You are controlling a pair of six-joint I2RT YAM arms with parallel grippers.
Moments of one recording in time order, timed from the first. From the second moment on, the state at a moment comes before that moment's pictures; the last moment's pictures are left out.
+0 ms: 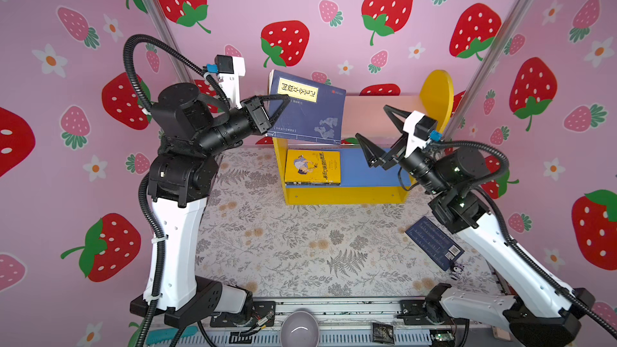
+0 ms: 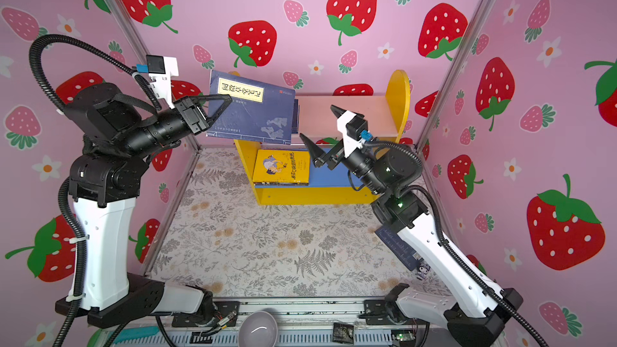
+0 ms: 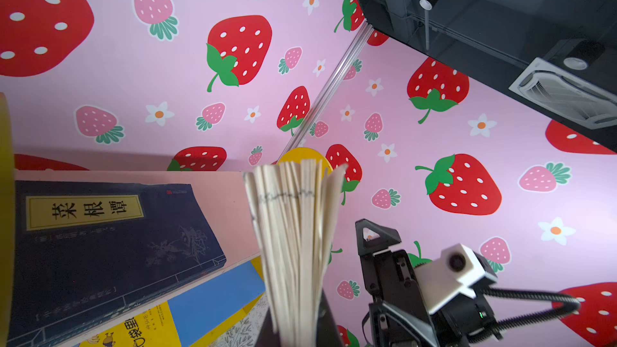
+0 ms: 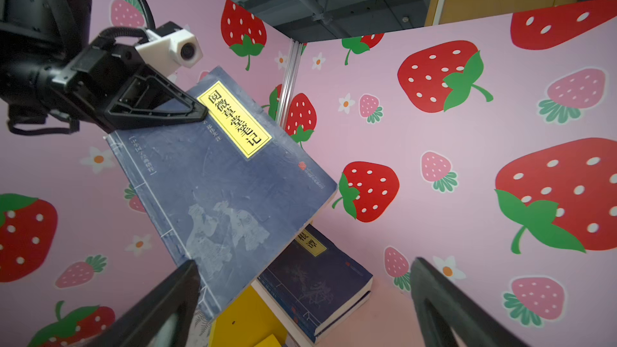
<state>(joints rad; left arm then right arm) -0.23 1.42 2.20 -0.68 0.65 -0.60 0.67 1.19 1.38 0.24 -0.36 -0.04</state>
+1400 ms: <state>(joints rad) -0.20 1.43 2.05 -0.23 0.95 -0.74 0.60 1.52 1.44 0.94 -1.02 1.13</state>
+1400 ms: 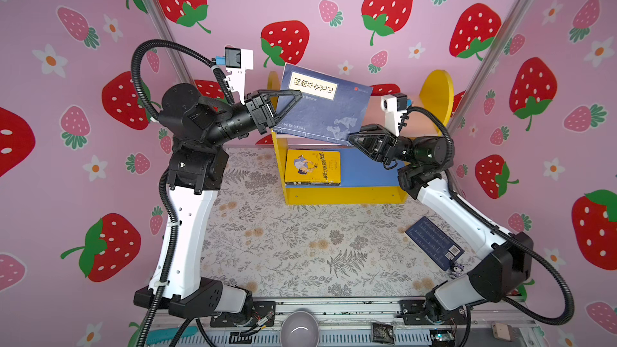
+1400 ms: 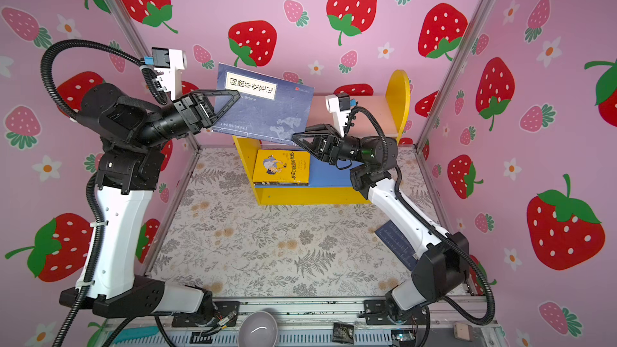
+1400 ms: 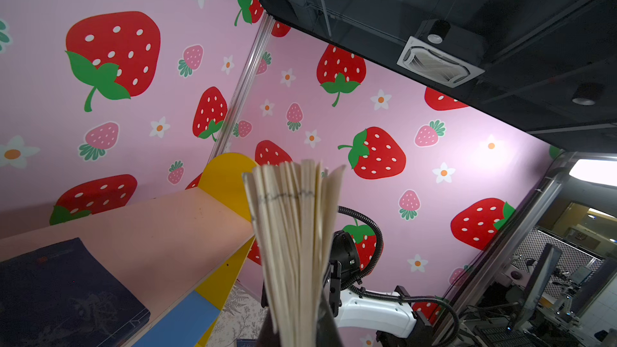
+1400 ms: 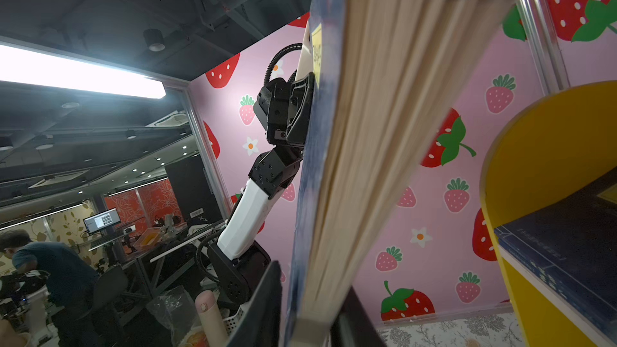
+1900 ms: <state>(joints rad) -0.20 1.34 1.92 -0.27 0.85 -0.66 0.57 1.52 1.43 0.80 -0.94 1.03</state>
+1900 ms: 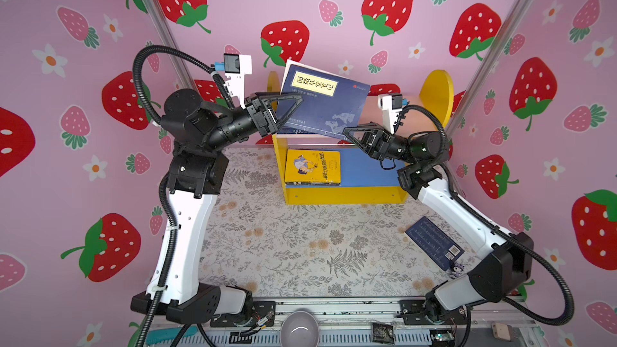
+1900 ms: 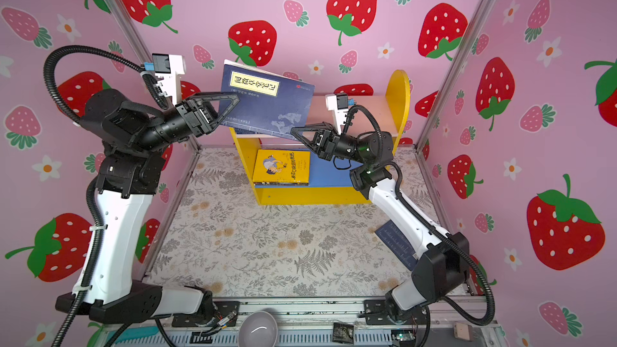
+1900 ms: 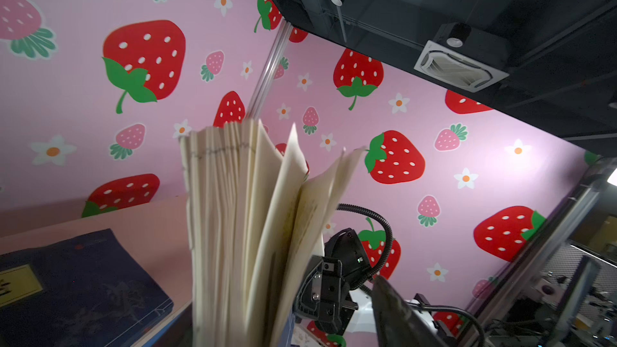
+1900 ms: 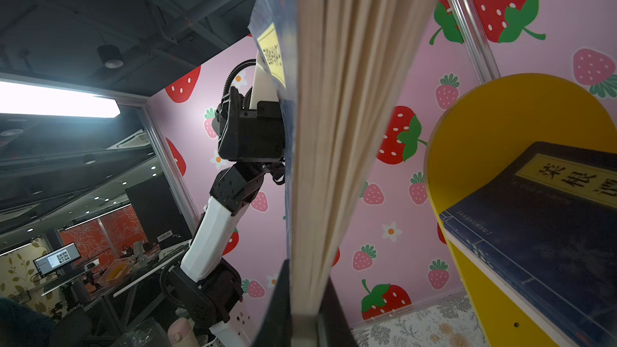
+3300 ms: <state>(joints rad) -0.21 1.35 1.74 -0.09 0.60 -0.92 0.53 1.58 1.61 0.54 -0.77 0.88</state>
